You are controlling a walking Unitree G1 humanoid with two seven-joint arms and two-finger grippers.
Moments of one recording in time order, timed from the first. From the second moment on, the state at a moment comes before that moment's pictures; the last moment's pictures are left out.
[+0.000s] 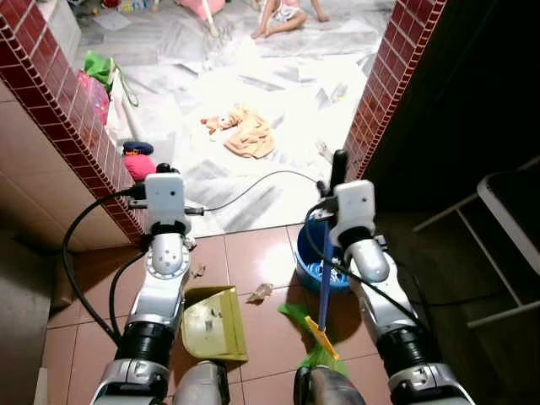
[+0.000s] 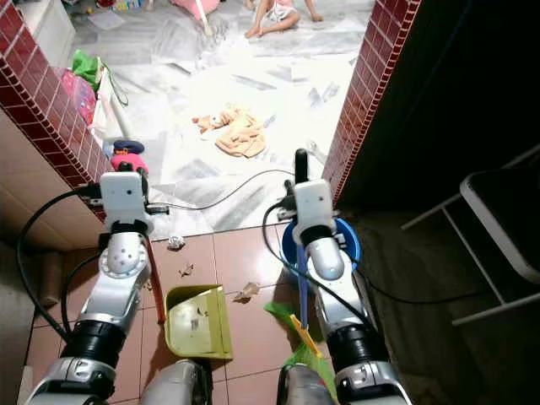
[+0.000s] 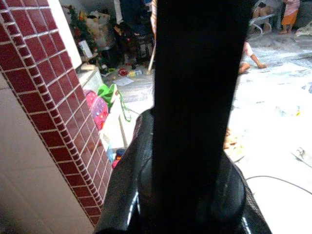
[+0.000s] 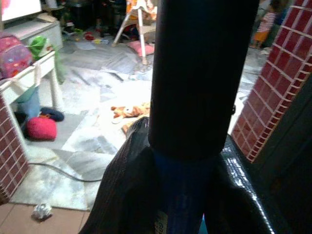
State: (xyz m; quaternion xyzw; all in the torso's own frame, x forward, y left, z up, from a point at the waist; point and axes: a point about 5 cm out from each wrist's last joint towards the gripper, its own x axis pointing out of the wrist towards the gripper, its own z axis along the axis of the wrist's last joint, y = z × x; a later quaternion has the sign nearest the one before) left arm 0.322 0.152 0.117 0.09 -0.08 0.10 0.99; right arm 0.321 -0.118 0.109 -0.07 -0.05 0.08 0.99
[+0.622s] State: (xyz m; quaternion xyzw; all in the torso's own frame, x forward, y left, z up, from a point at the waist) left arm 0.332 0.153 0.113 0.08 -0.10 0.14 0.98; right arm 0.351 -0.102 0.160 -0.06 -0.13 0.04 0.99
